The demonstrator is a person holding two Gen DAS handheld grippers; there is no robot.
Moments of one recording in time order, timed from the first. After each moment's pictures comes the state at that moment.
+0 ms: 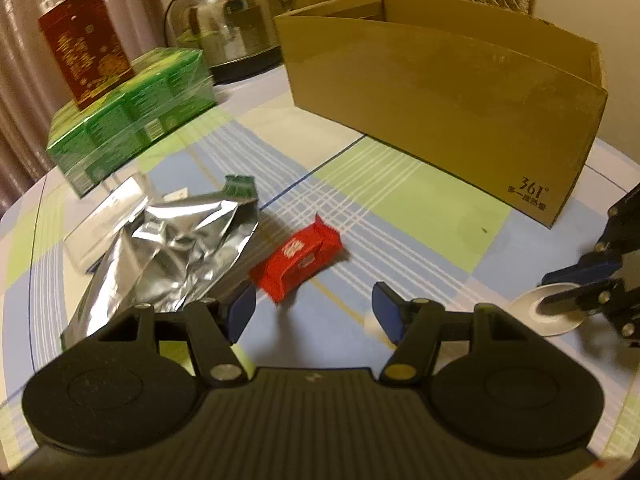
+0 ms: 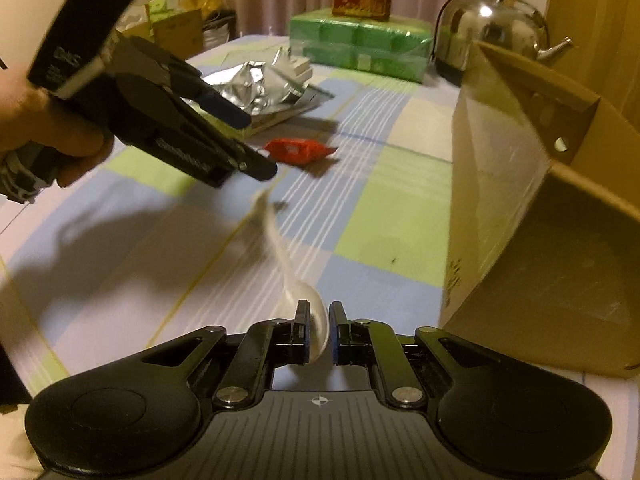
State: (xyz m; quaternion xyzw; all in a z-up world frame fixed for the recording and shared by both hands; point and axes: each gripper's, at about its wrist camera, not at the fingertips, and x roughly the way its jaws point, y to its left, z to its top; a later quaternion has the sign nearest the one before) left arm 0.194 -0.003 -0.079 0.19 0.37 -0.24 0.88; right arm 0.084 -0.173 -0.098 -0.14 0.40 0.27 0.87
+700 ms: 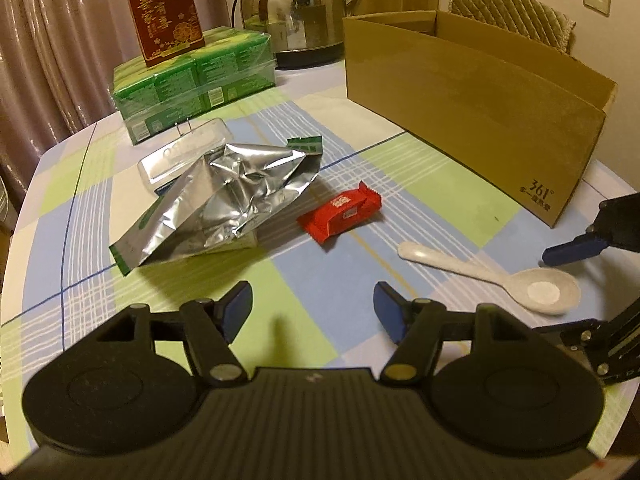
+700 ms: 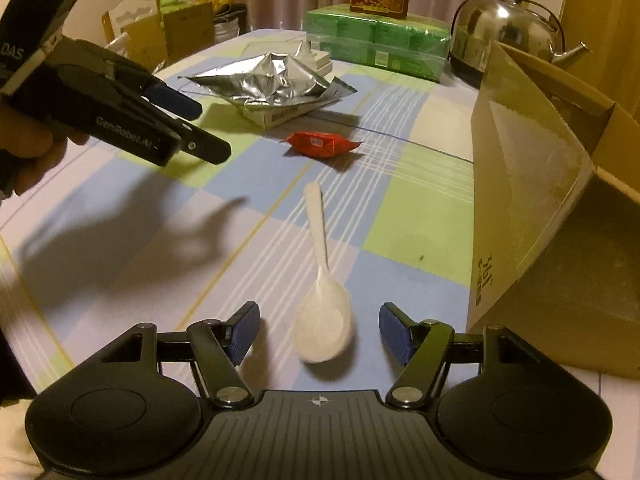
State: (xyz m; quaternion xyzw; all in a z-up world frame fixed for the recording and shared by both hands) left arm 0.158 0.044 -0.065 0.13 0.38 -0.18 0.90; right arm 0.076 -0.160 -0.103 -0.14 0.40 0.27 0.86
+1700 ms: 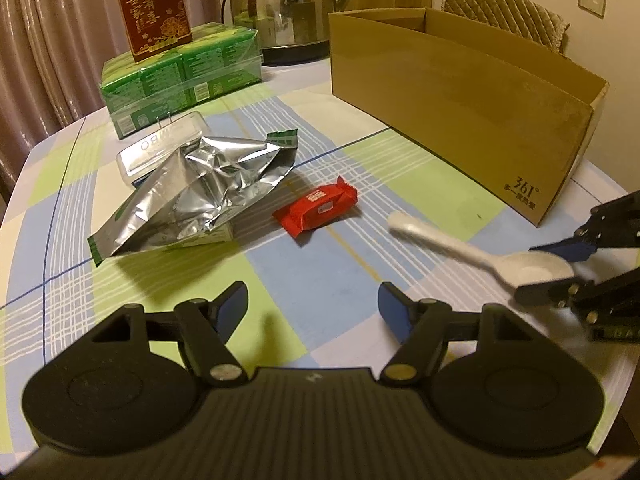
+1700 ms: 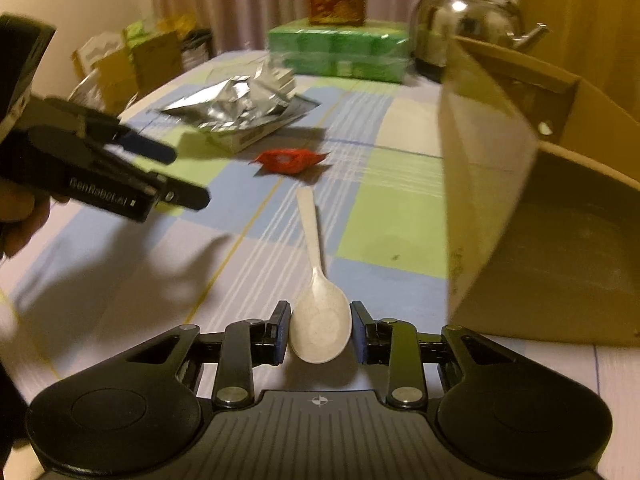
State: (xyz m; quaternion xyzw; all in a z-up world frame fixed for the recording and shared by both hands) left arm 0.156 0.029 -0.070 0.13 0.38 -0.20 0.89; right arm 0.078 -0.177 -0.094 -0.08 0.39 0.23 0.89
